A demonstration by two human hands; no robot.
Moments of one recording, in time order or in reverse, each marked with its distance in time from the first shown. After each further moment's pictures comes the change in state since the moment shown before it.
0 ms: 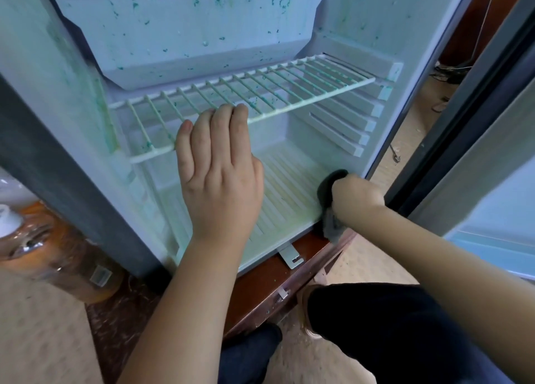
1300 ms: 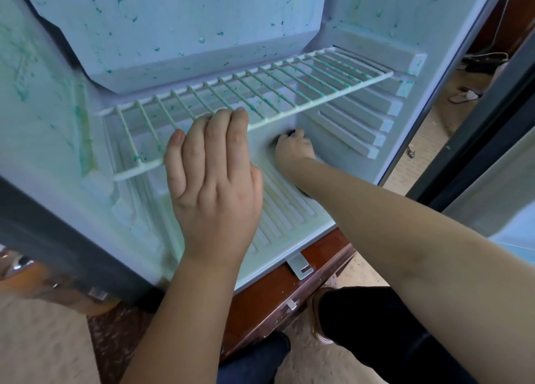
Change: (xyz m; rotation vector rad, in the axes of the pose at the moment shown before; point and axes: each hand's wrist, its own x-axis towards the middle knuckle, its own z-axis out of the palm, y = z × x) left_hand -0.002 -0.005 0.005 0.050 0.051 0.050; right_hand 0.132 -0.096 -0.028 0.240 0.143 -0.073
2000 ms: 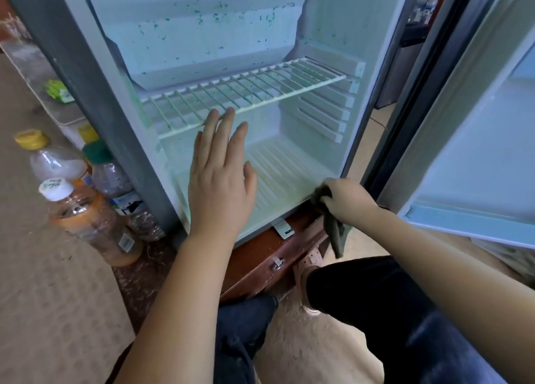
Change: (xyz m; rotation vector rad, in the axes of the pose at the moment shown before) left_hand -0.007 -0.008 -0.062 -0.417 -0.368 -0.032; right_hand -0.186 0.109 0.000 0.315 -0.054 -0.029
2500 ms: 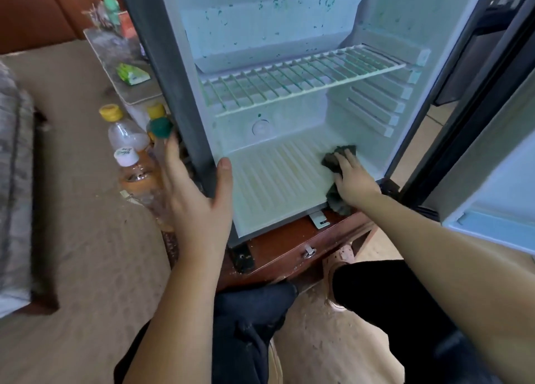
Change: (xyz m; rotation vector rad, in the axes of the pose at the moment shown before) left_hand -0.056 -0.033 -0.051 -0.366 0.240 -0.607; right_hand 0.058 -0.021 0.050 0.191 0.040 -0.098
